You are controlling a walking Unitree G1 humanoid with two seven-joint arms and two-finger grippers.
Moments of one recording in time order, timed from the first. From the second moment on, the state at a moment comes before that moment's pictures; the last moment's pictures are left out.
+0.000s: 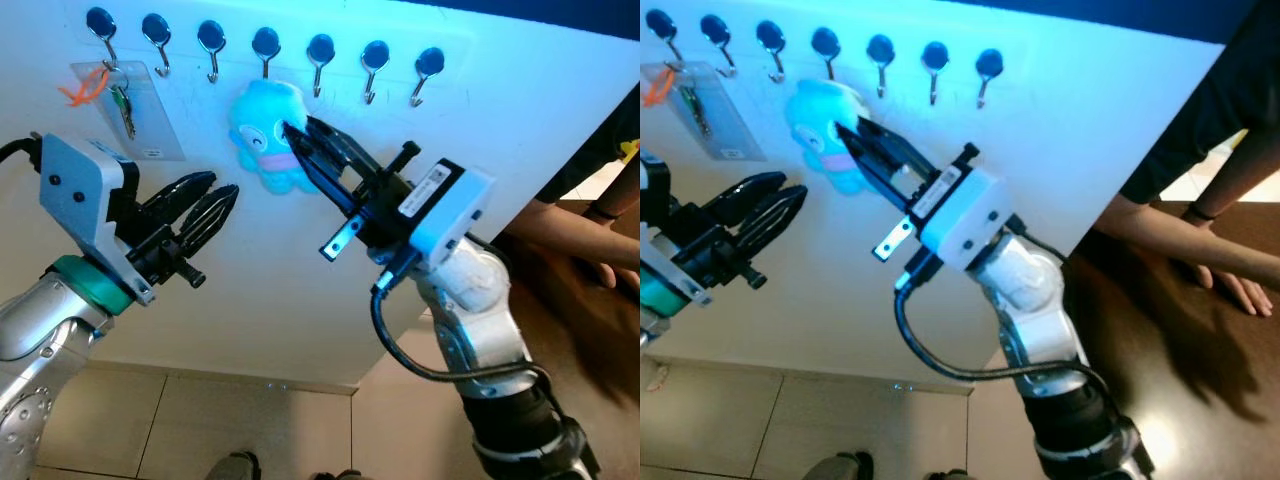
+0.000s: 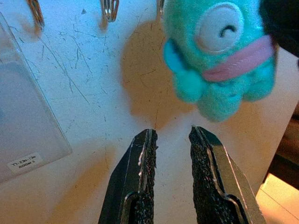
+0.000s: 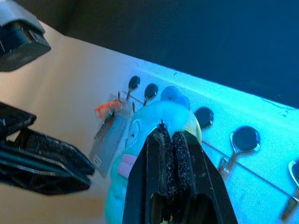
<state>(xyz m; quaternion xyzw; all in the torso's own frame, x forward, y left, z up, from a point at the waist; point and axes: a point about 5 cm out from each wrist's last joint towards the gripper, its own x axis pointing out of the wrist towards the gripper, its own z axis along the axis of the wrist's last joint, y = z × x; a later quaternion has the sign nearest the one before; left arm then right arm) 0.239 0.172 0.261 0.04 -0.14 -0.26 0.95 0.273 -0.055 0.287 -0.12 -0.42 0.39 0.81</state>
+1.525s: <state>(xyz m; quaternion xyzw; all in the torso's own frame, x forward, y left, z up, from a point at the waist) 0.238 0.170 0.259 0.03 -0.14 -0.26 0.95 0.296 -0.032 0.289 -0.09 -0.40 0.40 0.82</state>
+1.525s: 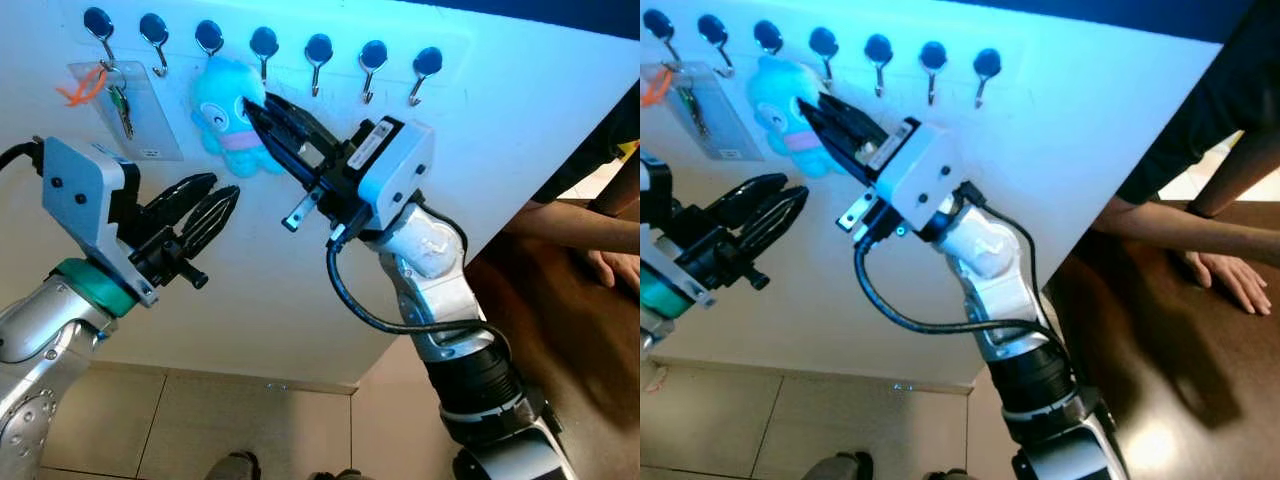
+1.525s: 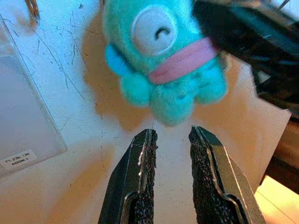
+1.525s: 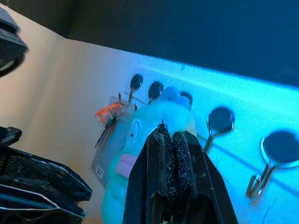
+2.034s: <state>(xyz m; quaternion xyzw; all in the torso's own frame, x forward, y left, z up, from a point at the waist) 0.238 0.170 0.259 0.03 -0.14 -0.26 0.95 0.295 -0.032 0.290 -0.12 -0.41 0.41 0.81</state>
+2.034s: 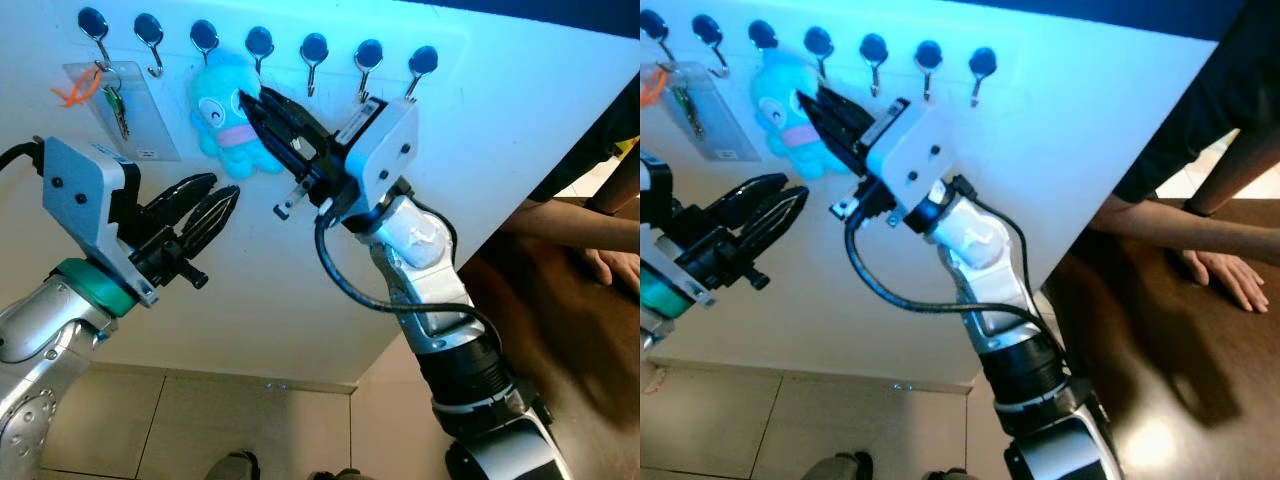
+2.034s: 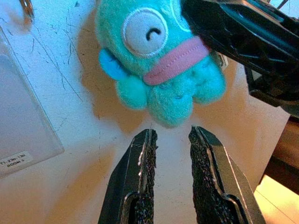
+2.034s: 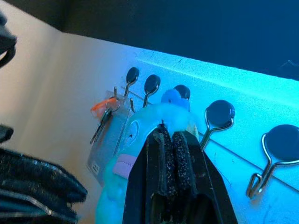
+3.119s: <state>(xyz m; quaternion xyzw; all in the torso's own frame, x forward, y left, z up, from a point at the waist) 0.238 0.169 0.260 0.03 -0.14 -0.27 0.95 0.279 -0.046 0.283 -0.15 -0.42 0.41 0.80</state>
